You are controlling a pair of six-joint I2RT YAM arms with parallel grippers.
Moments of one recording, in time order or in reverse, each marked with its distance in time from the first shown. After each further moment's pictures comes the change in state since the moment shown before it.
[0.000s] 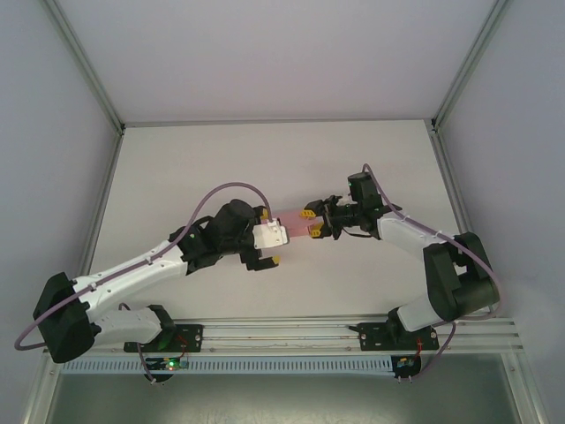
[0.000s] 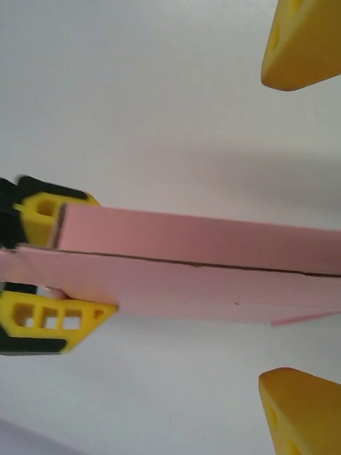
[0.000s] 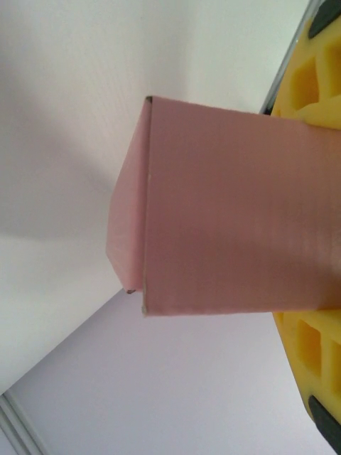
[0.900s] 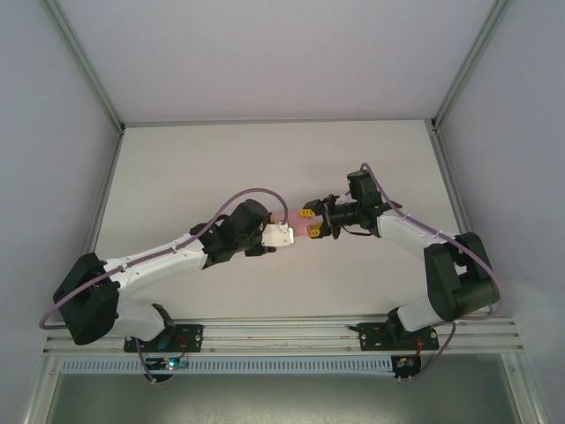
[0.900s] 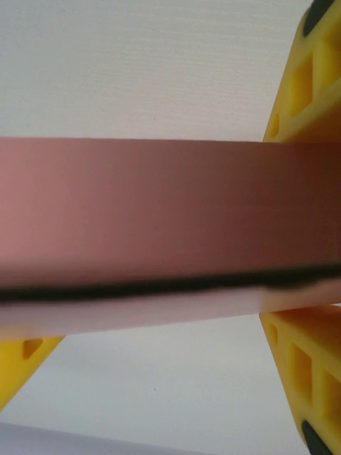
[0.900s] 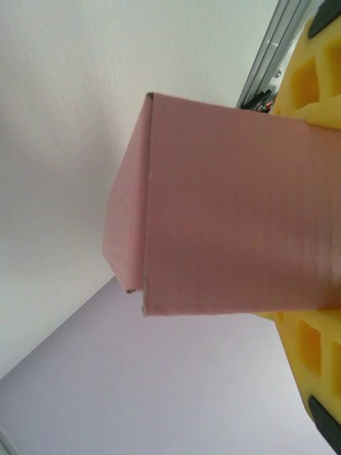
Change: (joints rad) left arm 0.010 0.153 -0.004 0.115 -0.124 0.136; right arm 0.007 0.000 0.022 -0.043 -0.058 -0.008
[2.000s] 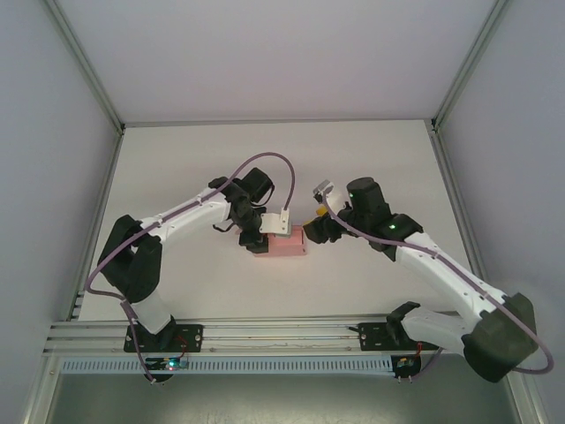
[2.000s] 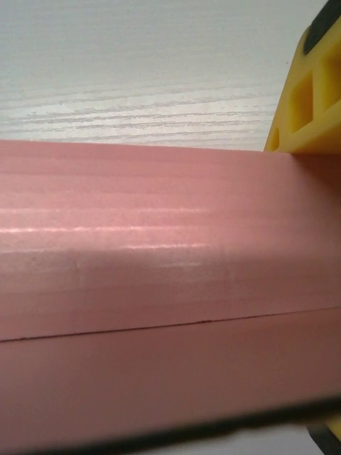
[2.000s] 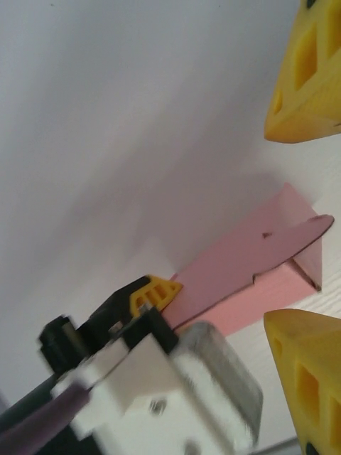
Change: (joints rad) left arm 0.187 0.353 0.440 -0.663 0.419 0.166; right arm 0.190 -0.352 0.029 -0.283 0.579 -1.569
